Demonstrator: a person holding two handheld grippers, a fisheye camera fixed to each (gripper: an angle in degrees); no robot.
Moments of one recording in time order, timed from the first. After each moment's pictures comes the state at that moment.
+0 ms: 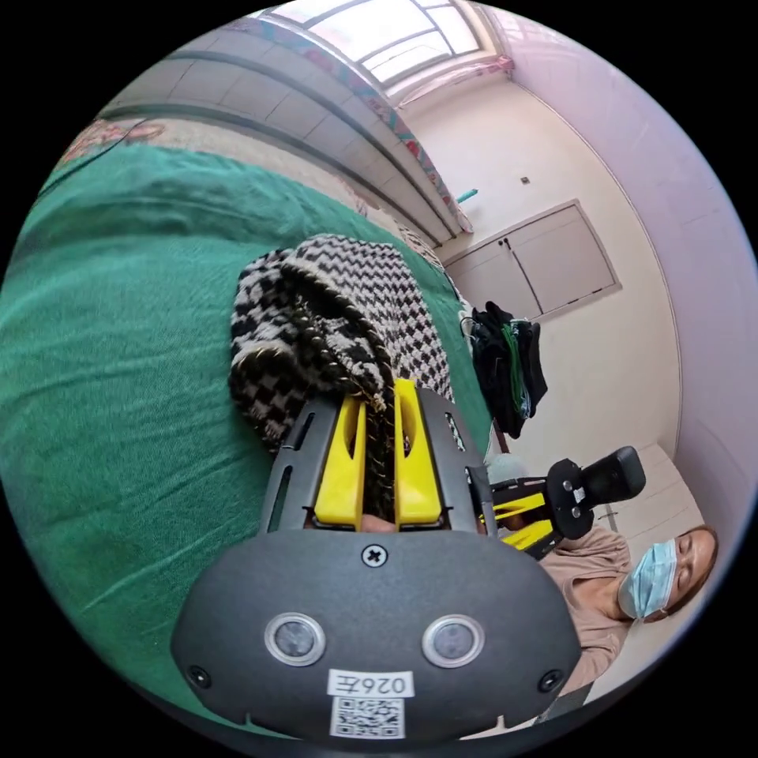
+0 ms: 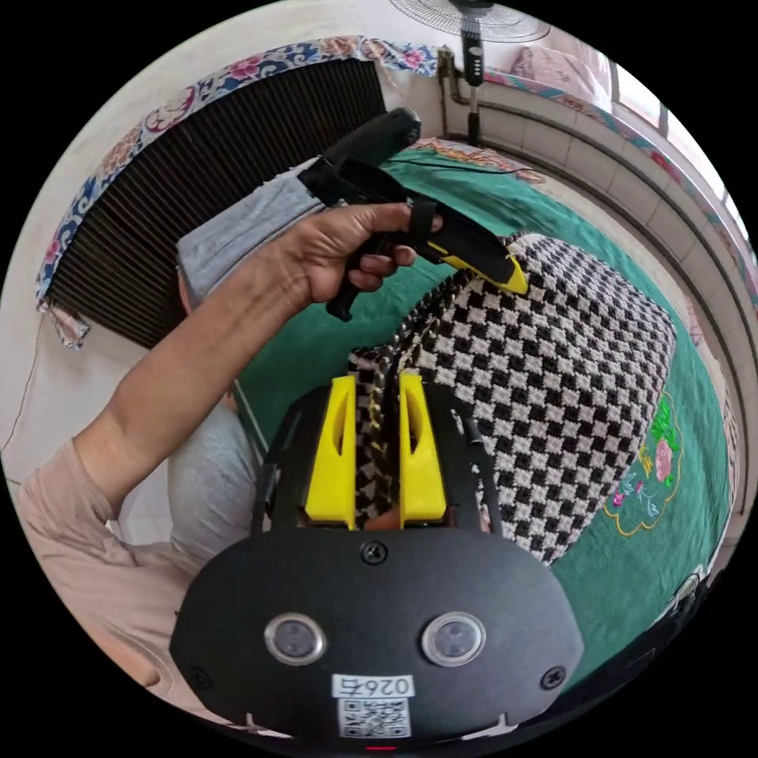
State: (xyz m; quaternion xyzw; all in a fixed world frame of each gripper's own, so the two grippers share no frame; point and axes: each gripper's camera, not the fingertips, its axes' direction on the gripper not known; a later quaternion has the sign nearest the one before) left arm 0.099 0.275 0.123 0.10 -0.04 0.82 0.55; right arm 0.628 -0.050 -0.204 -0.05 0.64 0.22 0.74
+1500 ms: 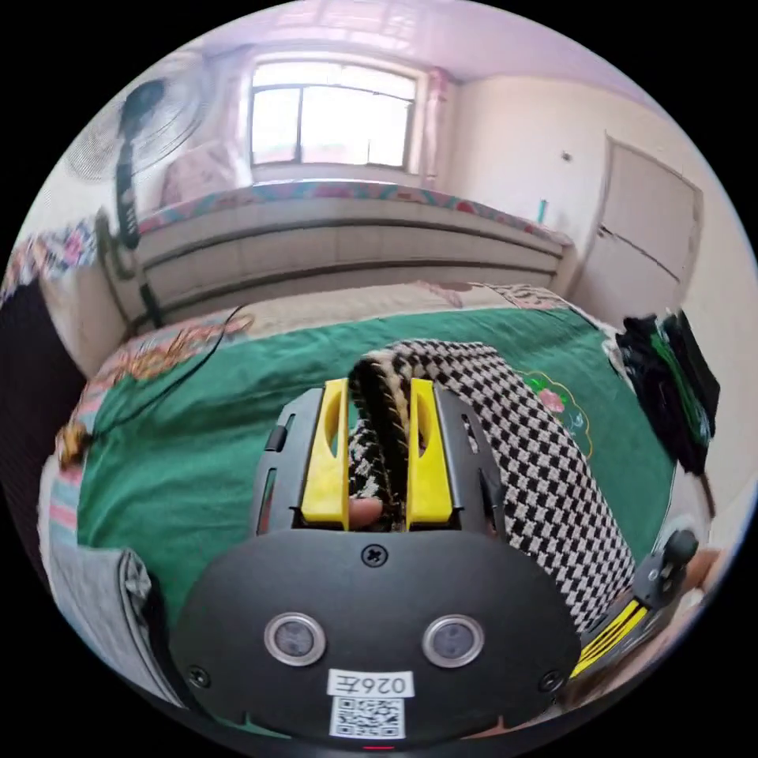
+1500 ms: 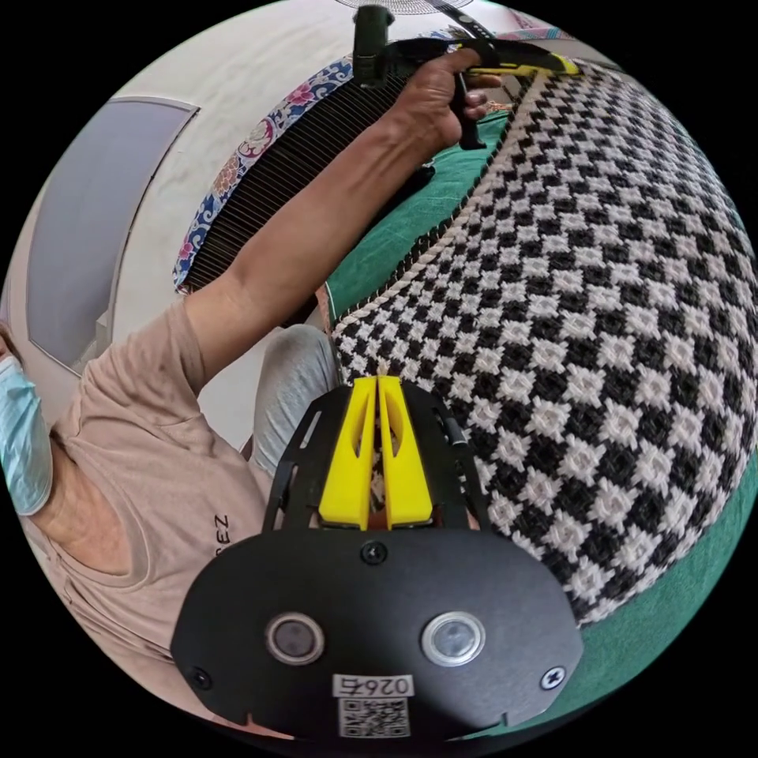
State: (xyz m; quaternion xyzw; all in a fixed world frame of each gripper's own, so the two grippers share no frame) left arm -0.014 0.468 0.152 0.48 -0.11 0.77 0.41; right arm 0.644 0.115 -0.476 0.02 0.40 0.19 0.90
